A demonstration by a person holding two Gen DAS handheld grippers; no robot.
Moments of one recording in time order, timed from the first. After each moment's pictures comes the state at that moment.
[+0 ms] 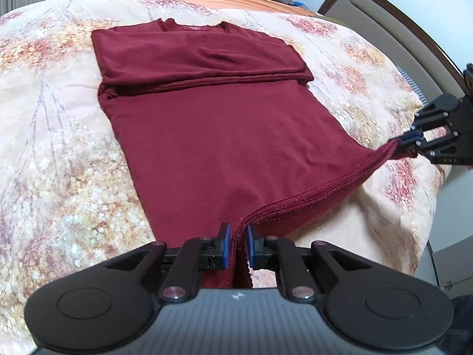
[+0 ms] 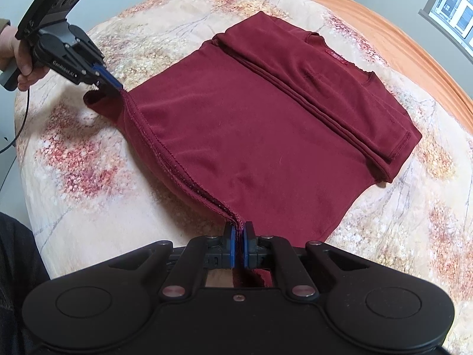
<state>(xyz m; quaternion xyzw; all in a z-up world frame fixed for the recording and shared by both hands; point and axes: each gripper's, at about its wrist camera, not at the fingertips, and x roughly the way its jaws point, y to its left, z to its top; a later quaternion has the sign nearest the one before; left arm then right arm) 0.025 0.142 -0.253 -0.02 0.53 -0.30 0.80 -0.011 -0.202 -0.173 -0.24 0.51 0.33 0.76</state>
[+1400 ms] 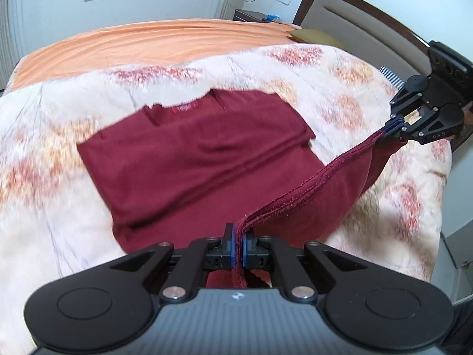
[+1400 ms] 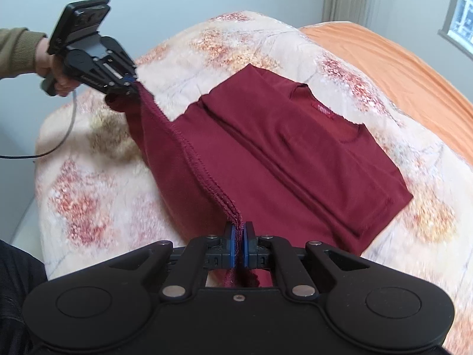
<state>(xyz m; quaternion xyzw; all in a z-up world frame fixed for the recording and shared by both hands) 0.156 0.129 -0.176 0.04 0.47 -0.34 0.81 0.128 -0.237 -0.126 -0.17 0.48 0.42 0.75</state>
